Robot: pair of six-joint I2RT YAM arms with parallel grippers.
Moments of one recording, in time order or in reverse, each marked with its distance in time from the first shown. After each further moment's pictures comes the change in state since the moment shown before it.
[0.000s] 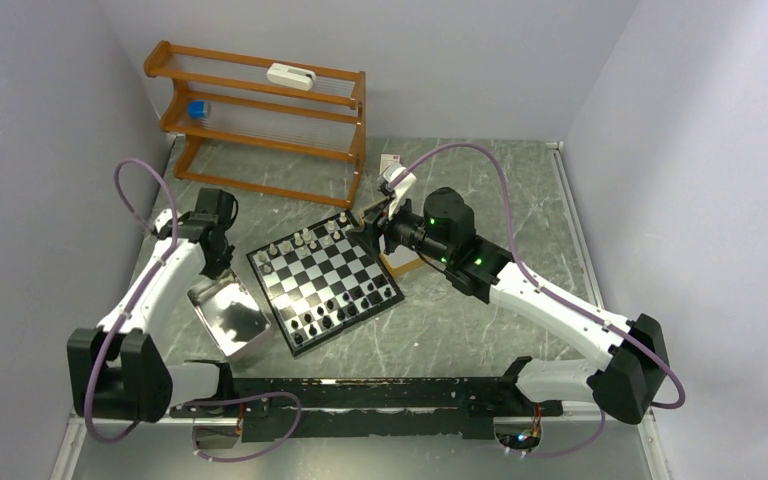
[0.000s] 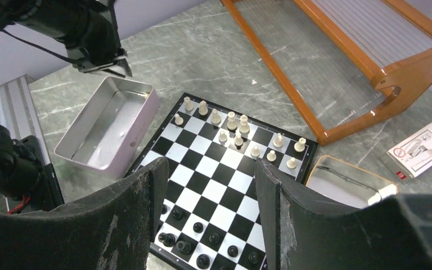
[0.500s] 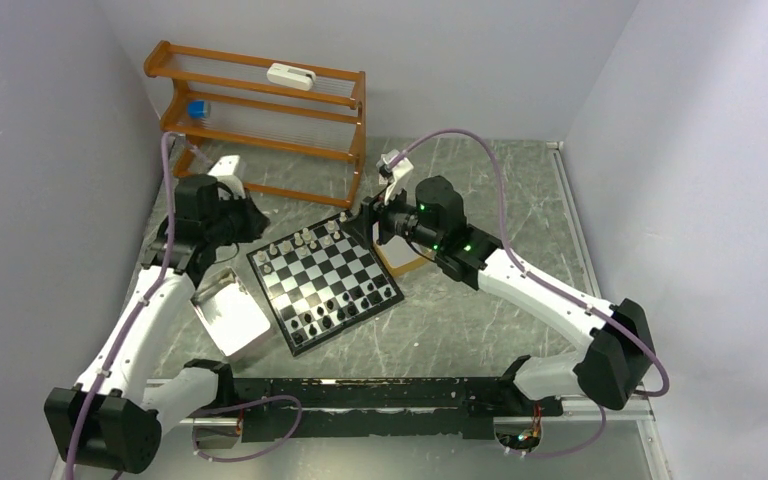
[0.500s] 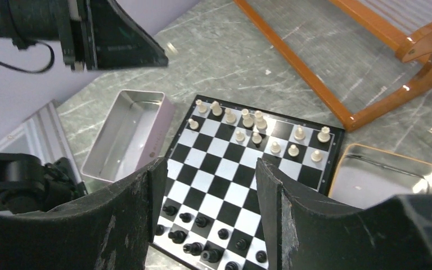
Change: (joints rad) left arm -0.046 -0.248 -0.005 0.500 0.650 0.926; right arm -0.035 0.086 0.050 -0.005 -0.013 0.160
